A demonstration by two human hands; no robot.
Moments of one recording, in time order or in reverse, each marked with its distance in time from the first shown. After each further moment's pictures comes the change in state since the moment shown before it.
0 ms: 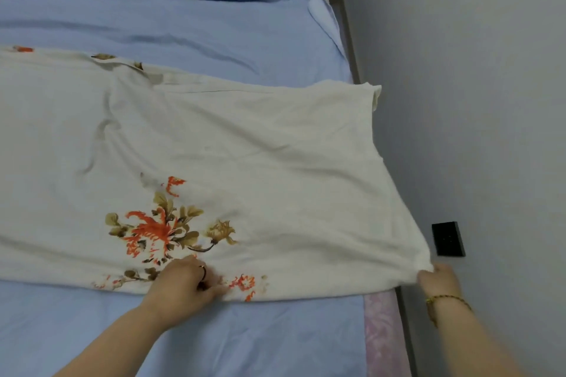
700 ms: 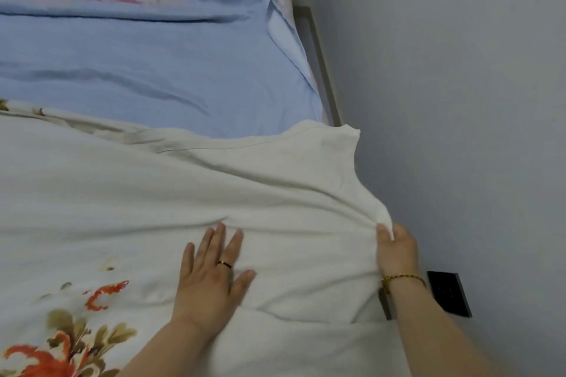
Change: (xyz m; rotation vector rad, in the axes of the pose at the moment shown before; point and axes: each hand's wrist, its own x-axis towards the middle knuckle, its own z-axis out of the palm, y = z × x) left_hand 0.182 0.055 0.016 0.147 -0.004 -0.042; right_hand 0.100 -0.132 0.059 0.208 -0.004 -0.311
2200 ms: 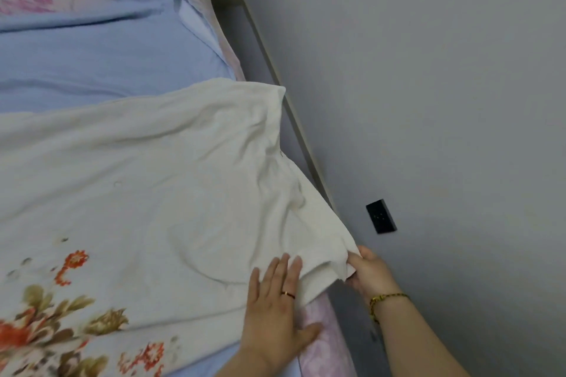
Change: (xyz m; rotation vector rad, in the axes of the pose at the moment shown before) left_hand -0.120 0.152 0.075 -0.044 -0.092 0.388; right_hand -0.103 0.099 -0.102 0.401 -0.292 0.398
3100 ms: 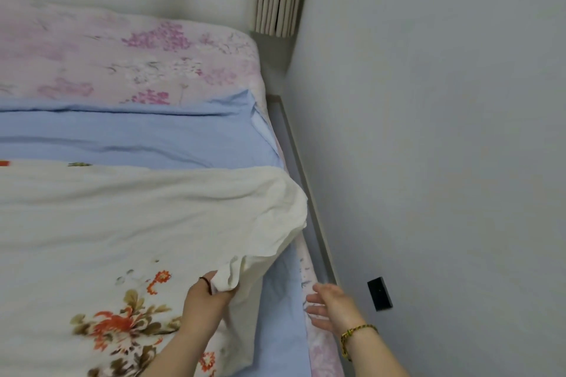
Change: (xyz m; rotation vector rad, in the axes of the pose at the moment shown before) left_hand -0.092 -0.041 -0.192 -1.094 0.506 -0.570; right_hand -0.153 -0.080 0.084 -0.119 -0.186 -0.030
